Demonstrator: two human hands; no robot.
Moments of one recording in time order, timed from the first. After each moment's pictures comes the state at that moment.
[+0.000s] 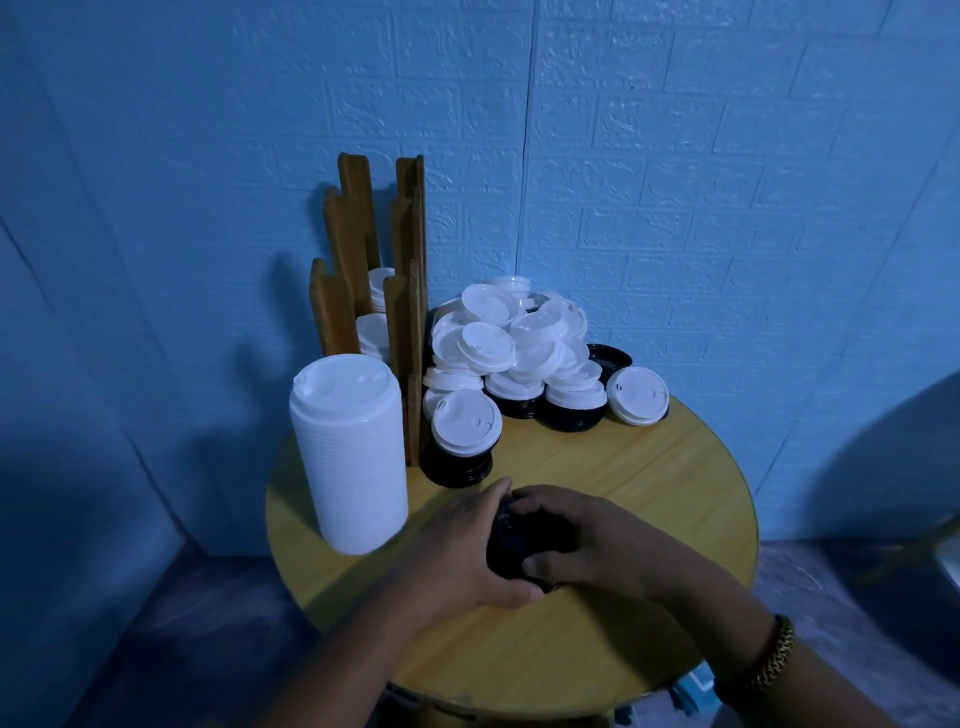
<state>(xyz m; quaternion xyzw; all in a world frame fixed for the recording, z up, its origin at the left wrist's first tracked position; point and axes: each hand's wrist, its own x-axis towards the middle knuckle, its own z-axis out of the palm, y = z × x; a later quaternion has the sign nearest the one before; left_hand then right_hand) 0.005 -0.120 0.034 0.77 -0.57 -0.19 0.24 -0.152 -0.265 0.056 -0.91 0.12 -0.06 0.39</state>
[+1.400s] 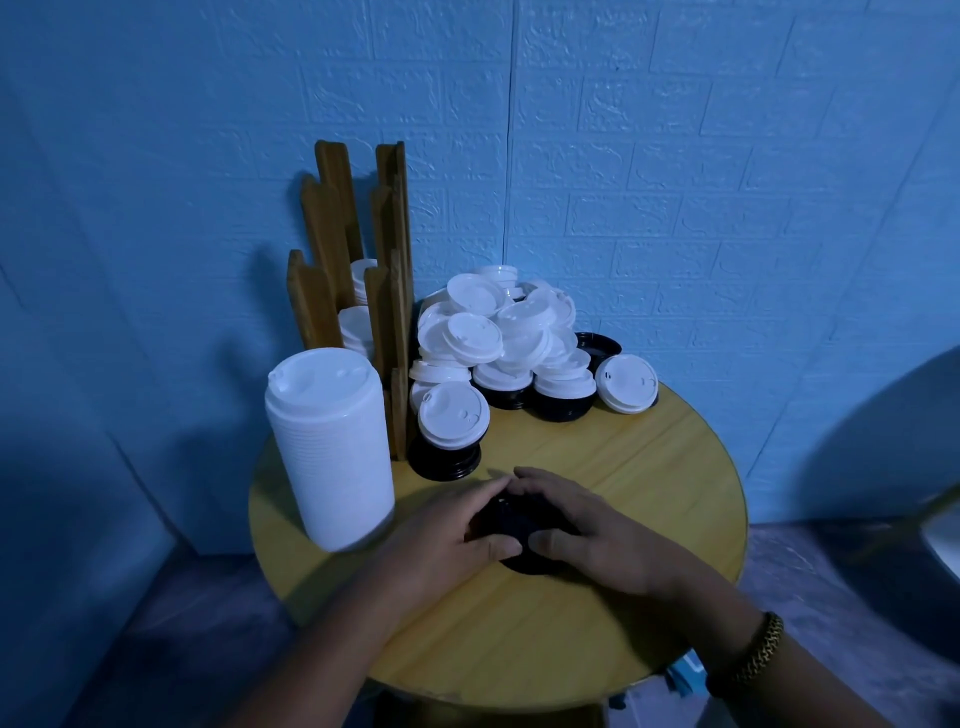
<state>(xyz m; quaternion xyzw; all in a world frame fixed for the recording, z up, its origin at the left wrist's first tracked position) 0.013 -0.121 0.033 0.74 -0.54 -0.24 0.32 -0.156 -0.274 0.037 -0.90 0.15 -0.07 0.40</state>
